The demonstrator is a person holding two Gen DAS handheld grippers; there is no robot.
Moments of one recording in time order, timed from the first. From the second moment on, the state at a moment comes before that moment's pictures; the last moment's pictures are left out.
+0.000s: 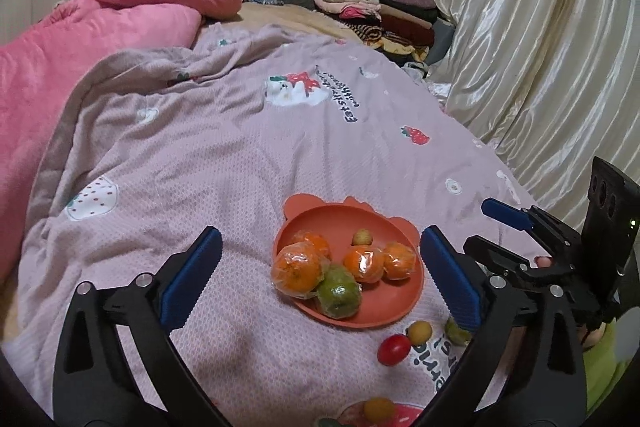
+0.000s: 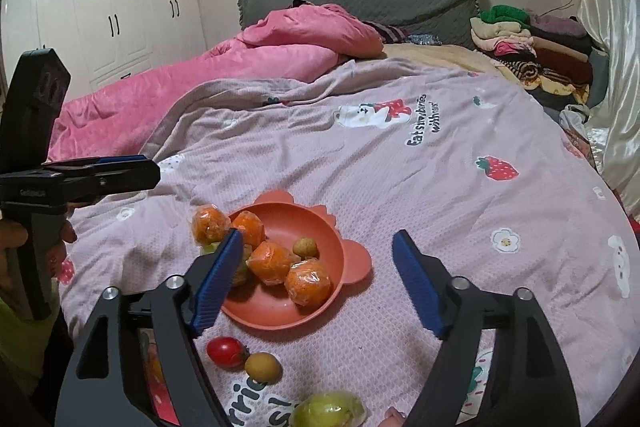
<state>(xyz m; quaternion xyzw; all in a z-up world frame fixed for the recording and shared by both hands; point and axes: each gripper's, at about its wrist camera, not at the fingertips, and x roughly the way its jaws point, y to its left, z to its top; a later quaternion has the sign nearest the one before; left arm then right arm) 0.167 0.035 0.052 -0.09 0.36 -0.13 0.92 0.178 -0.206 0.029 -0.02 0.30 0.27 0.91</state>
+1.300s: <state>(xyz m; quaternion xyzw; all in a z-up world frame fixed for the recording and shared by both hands) 0.116 -0.007 0.042 -0.05 0.37 -0.15 0.92 0.130 -0.243 0.027 -0.01 0.31 0.25 0.92</state>
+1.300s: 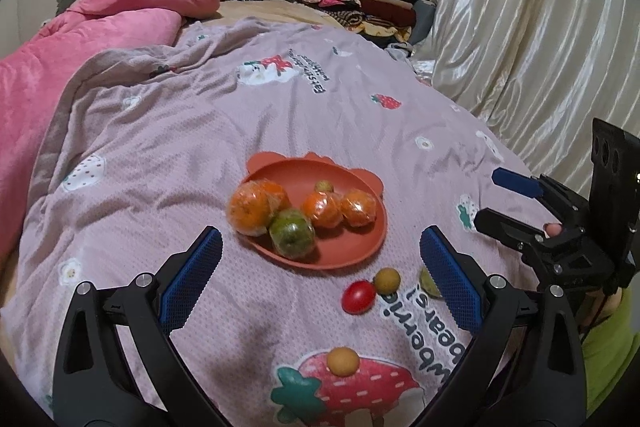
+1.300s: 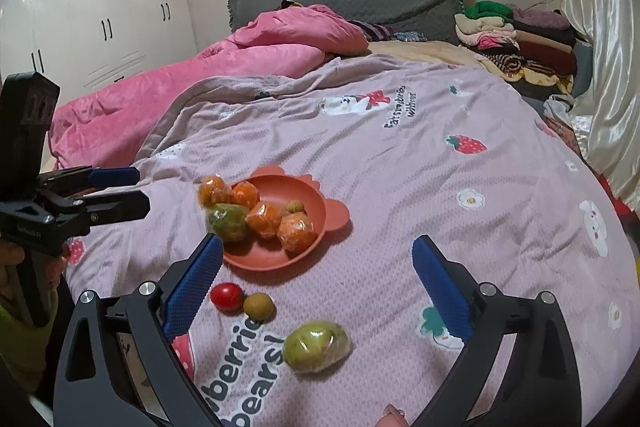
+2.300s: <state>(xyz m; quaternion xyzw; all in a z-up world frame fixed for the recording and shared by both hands) 0.108 -0.025 0.001 -0.03 0.42 -0.15 0.89 0.111 -0.248 -0.009 -0.04 0.36 0.25 0.90</state>
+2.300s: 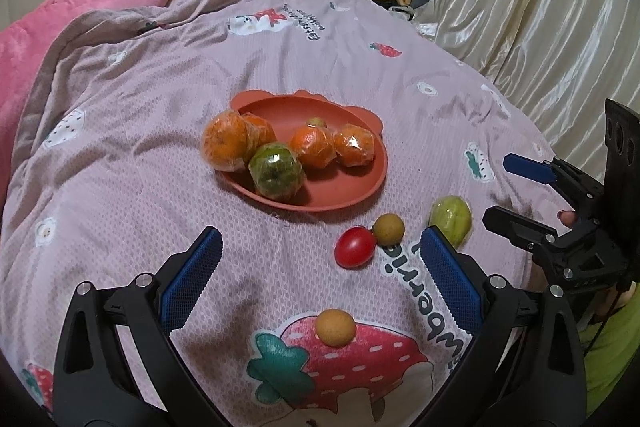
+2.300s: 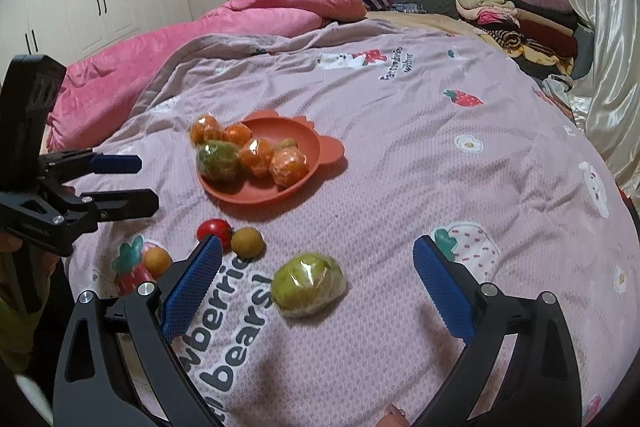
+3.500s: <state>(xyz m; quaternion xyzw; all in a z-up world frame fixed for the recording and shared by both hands) 0.131 -0.059 -0.041 0.03 0.48 -0.22 0.85 0.122 -0.227 -0.059 -0.08 0.41 0.26 0.87</state>
